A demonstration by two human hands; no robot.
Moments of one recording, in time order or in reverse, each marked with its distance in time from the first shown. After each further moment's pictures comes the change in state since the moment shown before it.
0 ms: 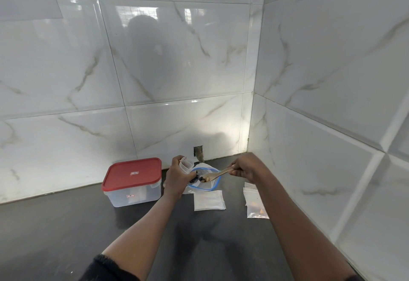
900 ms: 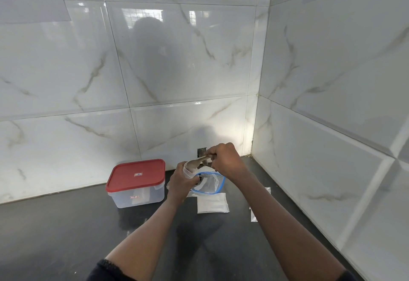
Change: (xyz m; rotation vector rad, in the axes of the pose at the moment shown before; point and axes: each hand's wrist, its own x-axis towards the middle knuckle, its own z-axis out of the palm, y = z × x) left_hand -0.001 -0.008 0.002 0.013 -0.066 -0.078; right_hand -0.033 -0.026 0.048 -0.708 0.012 -0.678
